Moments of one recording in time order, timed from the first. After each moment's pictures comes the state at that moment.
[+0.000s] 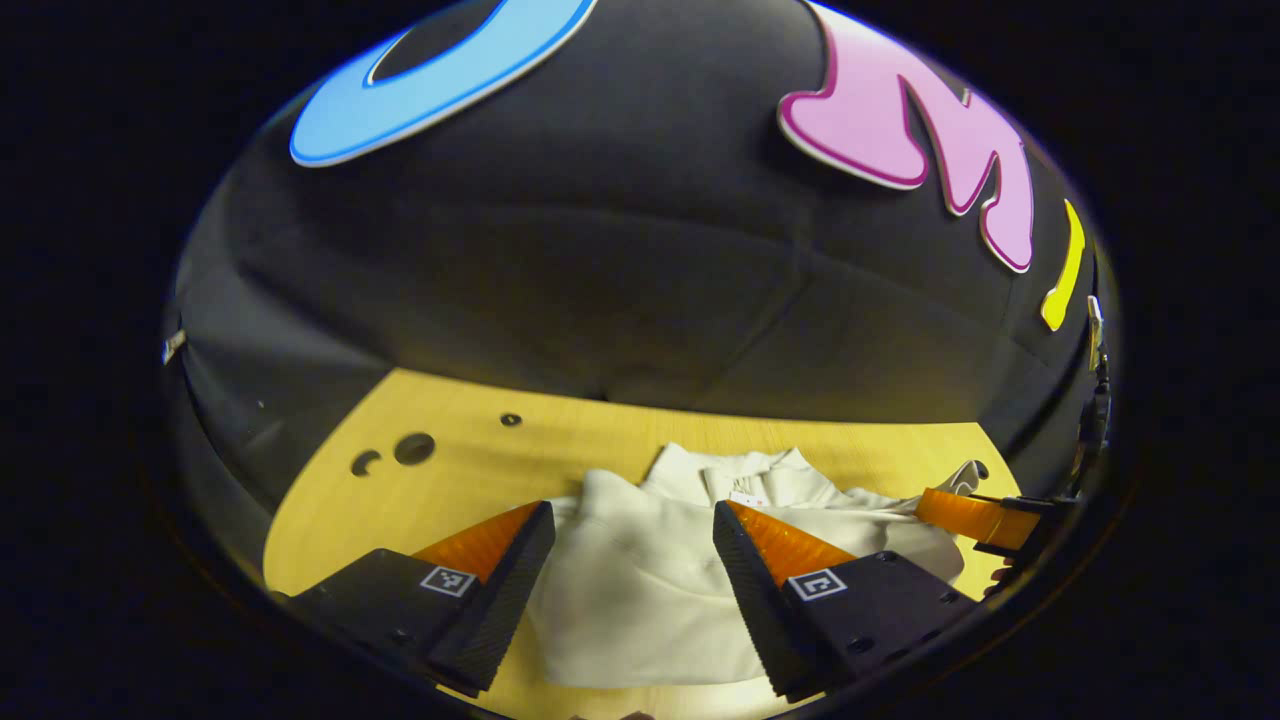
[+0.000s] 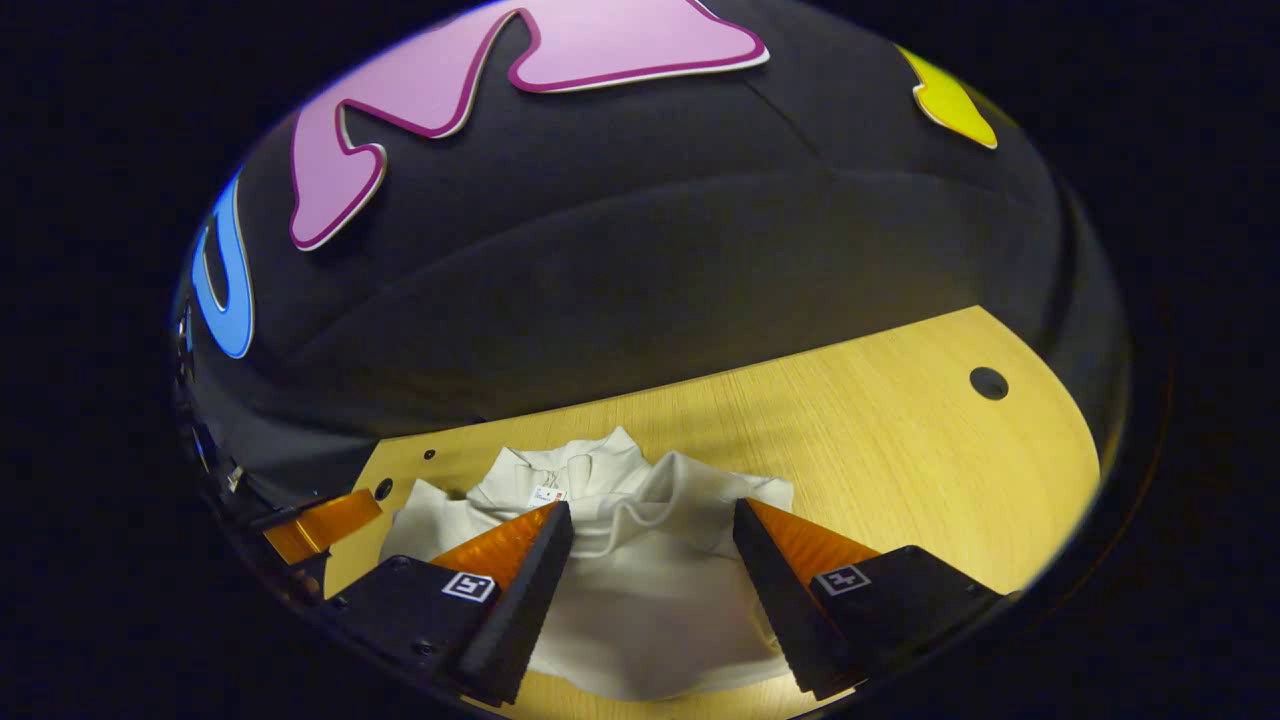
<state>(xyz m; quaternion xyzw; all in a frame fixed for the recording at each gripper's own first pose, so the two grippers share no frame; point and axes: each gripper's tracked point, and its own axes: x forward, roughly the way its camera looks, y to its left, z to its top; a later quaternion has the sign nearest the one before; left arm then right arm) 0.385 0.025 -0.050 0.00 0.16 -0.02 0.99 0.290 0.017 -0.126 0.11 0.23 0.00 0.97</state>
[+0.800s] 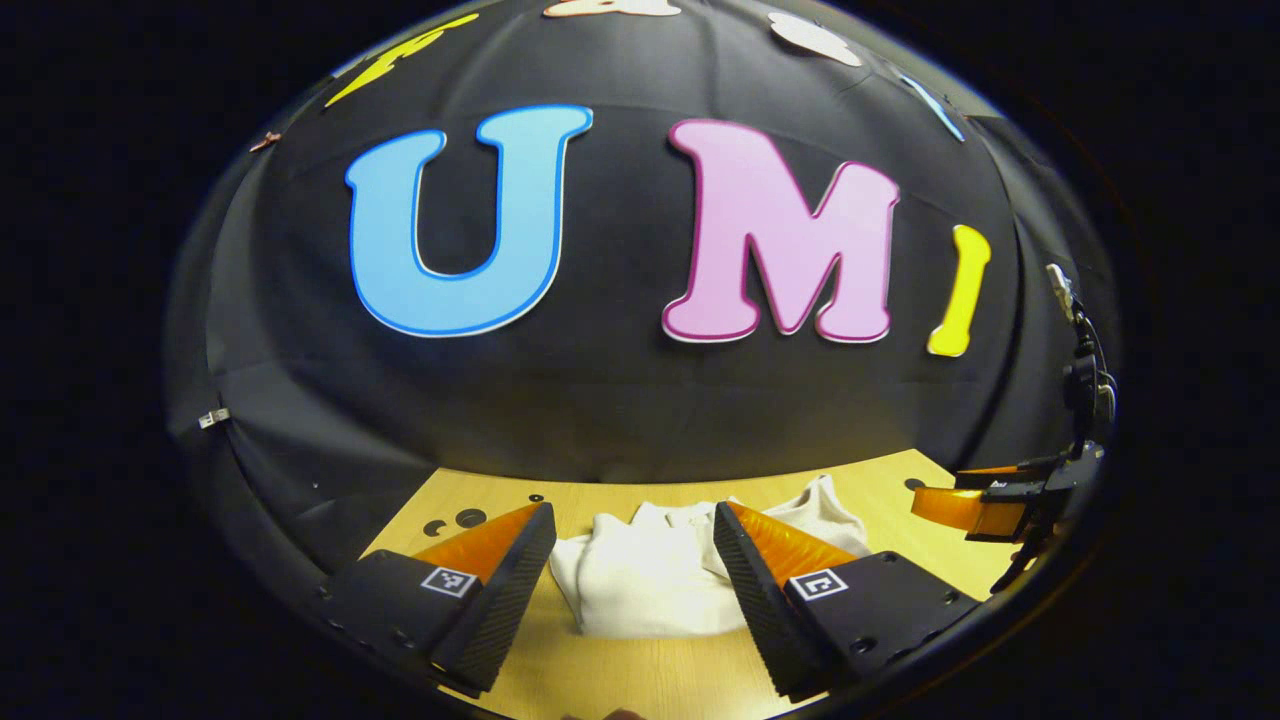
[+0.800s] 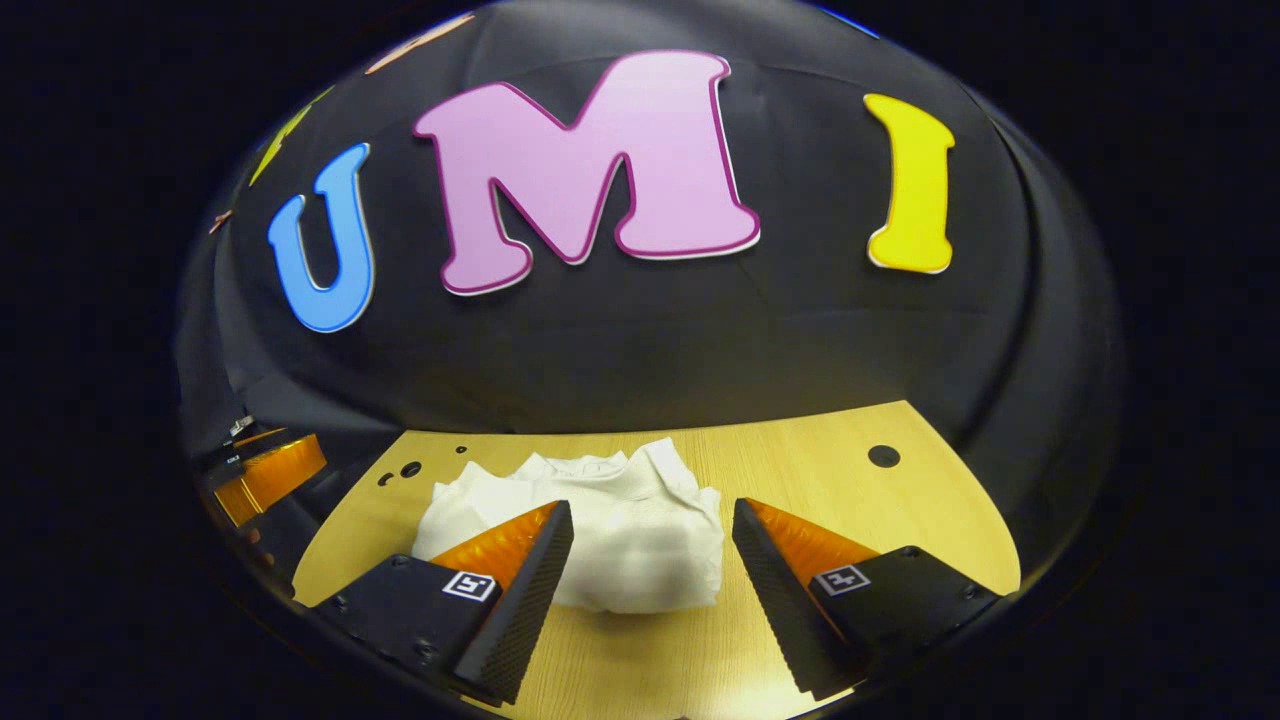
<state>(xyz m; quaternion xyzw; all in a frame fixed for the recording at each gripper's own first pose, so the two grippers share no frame) 0.195 0.009 0.043 0.04 0.01 -0.07 1.00 0.128 0.010 -0.020 0.02 0.12 -0.01 0.99</state>
